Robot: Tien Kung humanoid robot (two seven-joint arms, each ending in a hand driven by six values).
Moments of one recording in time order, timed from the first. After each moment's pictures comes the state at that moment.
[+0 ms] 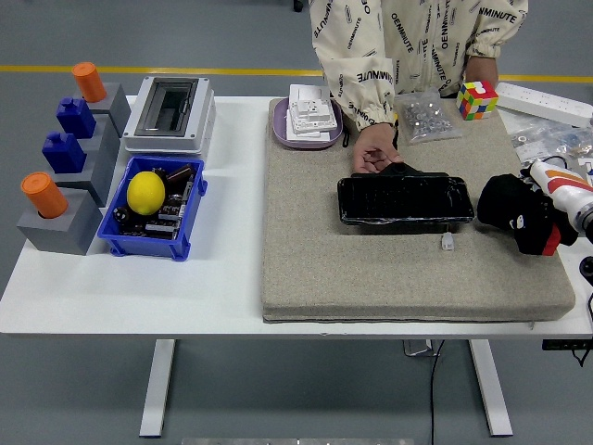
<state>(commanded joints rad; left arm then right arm) 0.03 0.17 -1.50 -0.18 1.27 0.03 0.16 0.60 -0.47 0.84 0.91 -1.75 -0.07 -0.13</state>
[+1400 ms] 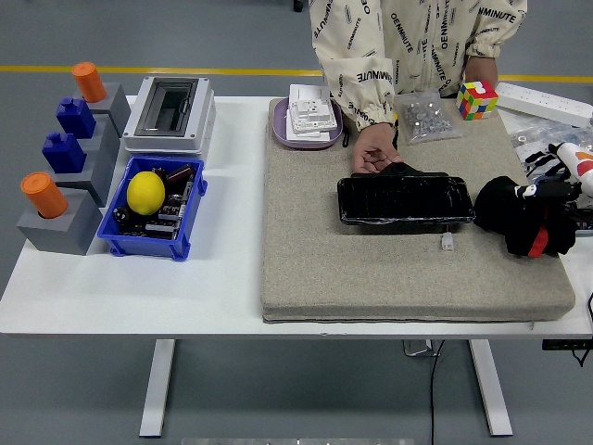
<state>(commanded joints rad) 0.02 0.16 -1.50 -0.18 1.27 0.03 0.16 0.52 -0.49 1.08 1.03 -1.76 -0.07 -0.10</state>
